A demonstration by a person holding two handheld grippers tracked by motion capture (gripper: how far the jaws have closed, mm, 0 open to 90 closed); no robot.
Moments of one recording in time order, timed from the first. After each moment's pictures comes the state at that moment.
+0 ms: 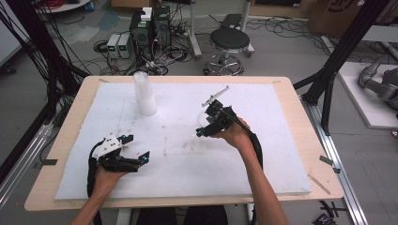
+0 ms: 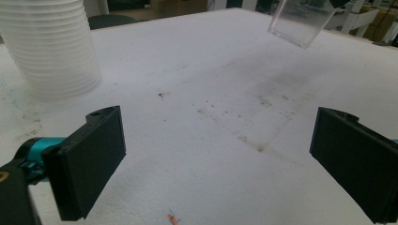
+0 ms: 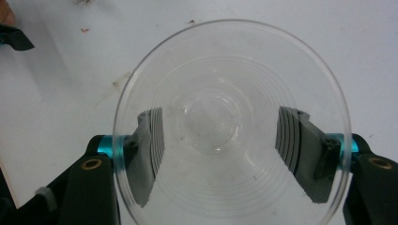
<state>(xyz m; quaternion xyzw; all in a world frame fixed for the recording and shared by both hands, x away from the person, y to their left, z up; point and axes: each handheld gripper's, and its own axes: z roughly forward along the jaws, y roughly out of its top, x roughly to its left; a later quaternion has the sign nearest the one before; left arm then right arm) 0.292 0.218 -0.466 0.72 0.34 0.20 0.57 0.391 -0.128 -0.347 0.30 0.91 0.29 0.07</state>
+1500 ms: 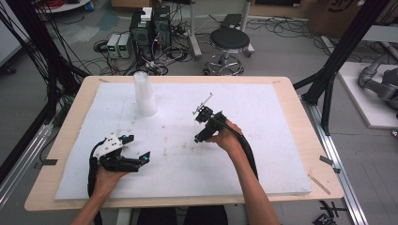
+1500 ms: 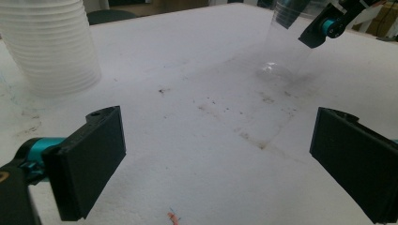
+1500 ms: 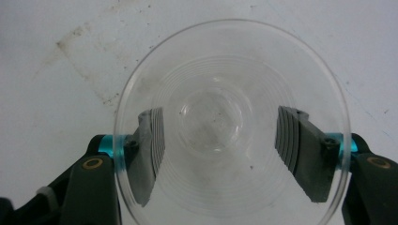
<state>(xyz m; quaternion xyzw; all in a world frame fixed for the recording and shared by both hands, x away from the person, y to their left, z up) 0.294 0.216 -0.466 0.73 0.34 0.20 0.56 0.399 -0.104 -0.380 0.30 0.93 0.19 0.09</state>
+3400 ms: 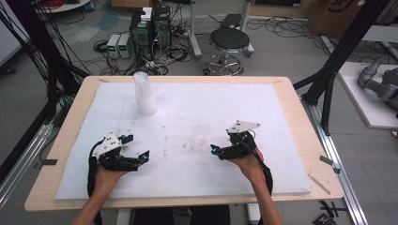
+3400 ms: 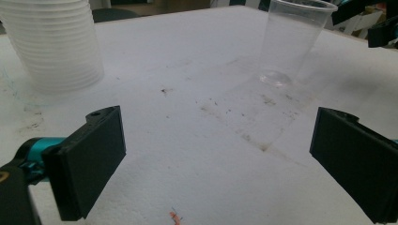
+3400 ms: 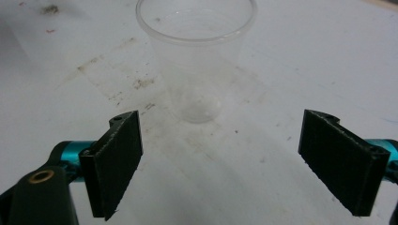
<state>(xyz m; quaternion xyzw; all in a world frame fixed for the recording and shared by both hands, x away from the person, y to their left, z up) 0.295 0.219 -0.467 0.72 0.35 0.19 0.57 0.331 -0.195 -0.409 0.33 0.83 0.41 0.18</state>
